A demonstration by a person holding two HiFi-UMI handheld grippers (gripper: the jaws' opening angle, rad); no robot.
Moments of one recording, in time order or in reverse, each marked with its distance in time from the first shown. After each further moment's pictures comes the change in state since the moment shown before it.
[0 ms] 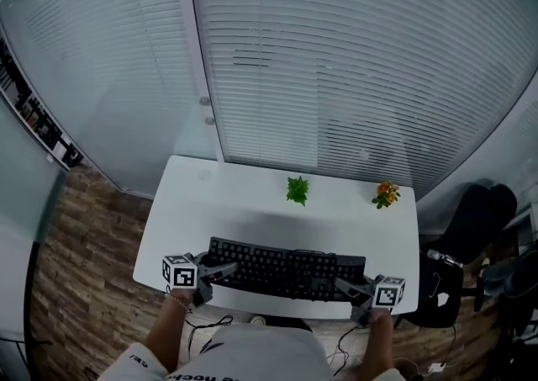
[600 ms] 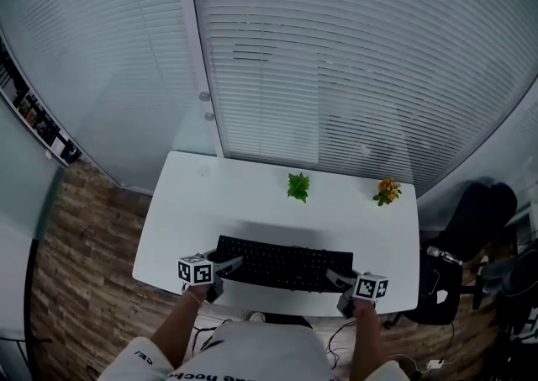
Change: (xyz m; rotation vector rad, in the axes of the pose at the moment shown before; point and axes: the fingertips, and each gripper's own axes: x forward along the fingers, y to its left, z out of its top) left arm 0.016 0.087 -0.048 -0.032 0.002 0.260; right arm 0.021 -0.102 -0.029 0.034 -0.008 -0.320
